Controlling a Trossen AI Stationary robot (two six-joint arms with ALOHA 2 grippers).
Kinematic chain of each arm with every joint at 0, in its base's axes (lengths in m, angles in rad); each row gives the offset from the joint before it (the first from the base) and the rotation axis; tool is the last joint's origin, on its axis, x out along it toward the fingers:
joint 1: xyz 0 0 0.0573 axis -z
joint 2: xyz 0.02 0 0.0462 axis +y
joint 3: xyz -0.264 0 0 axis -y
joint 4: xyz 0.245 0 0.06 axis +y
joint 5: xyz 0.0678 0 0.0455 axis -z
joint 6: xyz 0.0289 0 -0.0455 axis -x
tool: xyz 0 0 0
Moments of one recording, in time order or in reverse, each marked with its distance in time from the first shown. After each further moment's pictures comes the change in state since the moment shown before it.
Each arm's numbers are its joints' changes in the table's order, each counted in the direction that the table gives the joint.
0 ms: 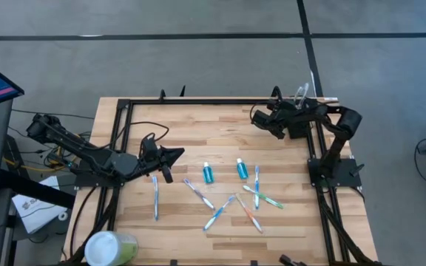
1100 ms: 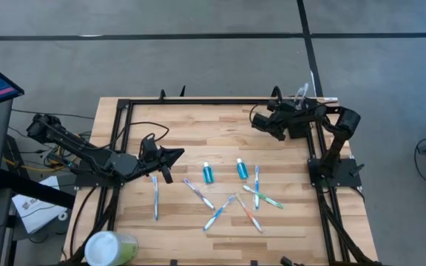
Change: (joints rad) left arm 0.004 0.000 0.000 0.000 -0.003 -0.001; right arm -0.015 0.014 0.000 0.092 0.037 -0.113
